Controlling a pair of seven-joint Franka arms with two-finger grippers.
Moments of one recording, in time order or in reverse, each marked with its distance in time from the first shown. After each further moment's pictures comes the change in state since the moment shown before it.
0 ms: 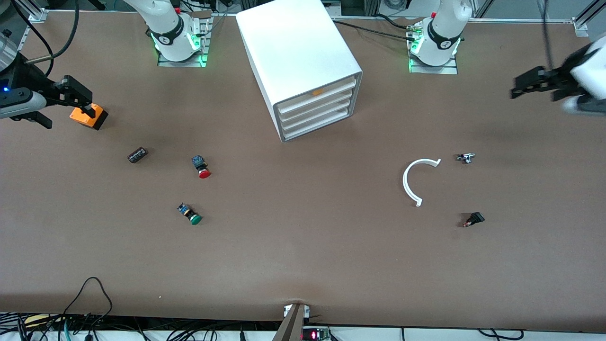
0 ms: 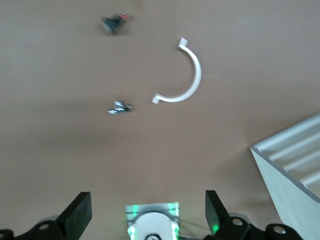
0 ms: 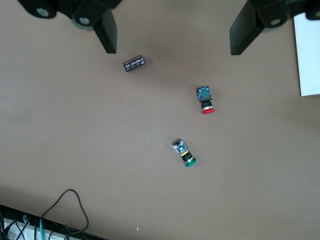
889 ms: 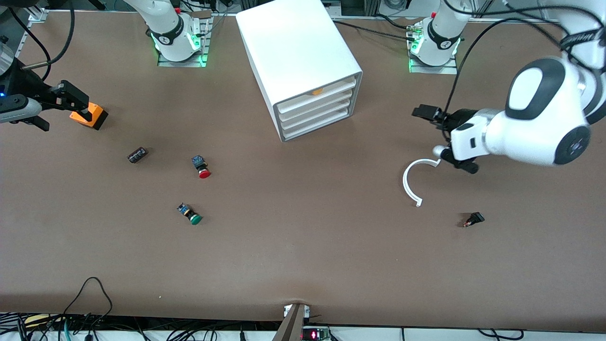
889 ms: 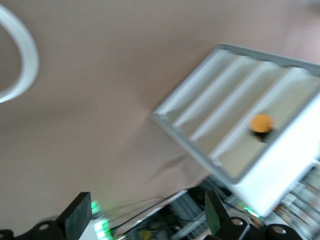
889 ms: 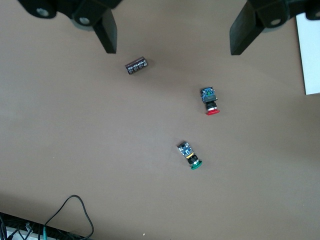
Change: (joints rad) left arm -0.019 0.330 -0.083 -0.018 -0.495 -0.017 0.205; right arm -0.006 0.012 -0.014 0.000 0.000 0.001 0.001
